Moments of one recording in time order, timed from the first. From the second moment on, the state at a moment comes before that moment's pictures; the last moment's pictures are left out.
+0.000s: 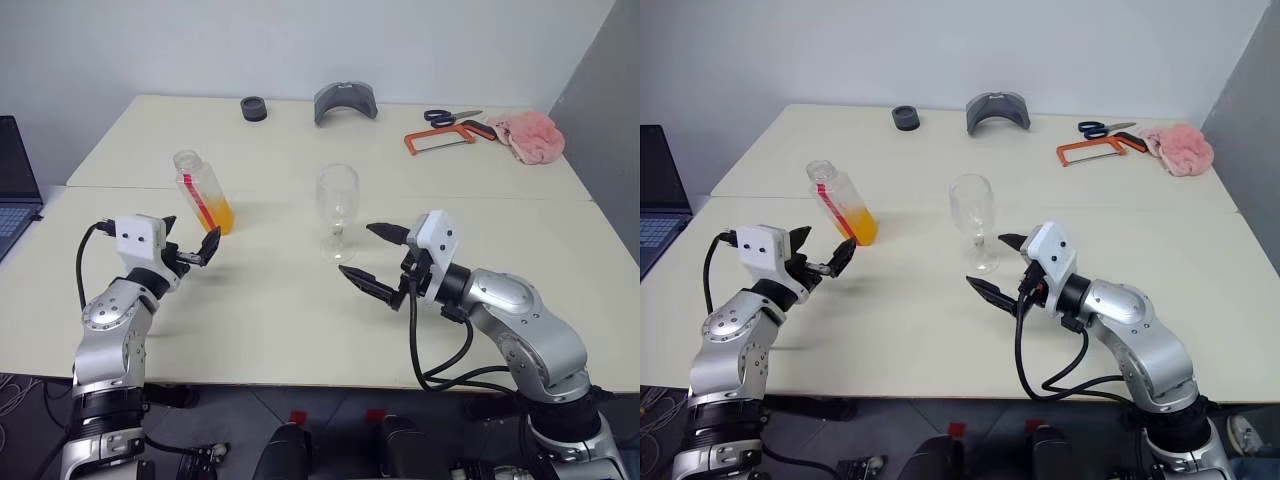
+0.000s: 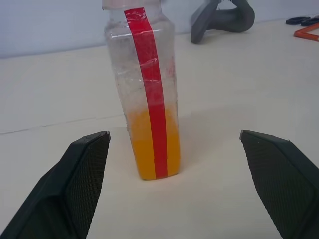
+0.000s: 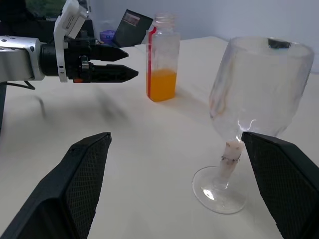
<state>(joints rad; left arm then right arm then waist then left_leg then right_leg) -0.30 0.52 0.31 0.14 -0.31 0.17 -0.48 -0.36 -0.39 0.14 -0.55 0.35 0.65 0.60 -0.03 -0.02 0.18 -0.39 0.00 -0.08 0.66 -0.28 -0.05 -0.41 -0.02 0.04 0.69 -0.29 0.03</state>
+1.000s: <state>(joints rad) -0.61 0.53 0.27 0.53 -0.24 0.06 -0.49 -0.38 -0.43 0.15 -0.61 0.44 0.67 0.63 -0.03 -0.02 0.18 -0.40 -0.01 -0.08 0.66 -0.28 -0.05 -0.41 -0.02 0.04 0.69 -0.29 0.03</state>
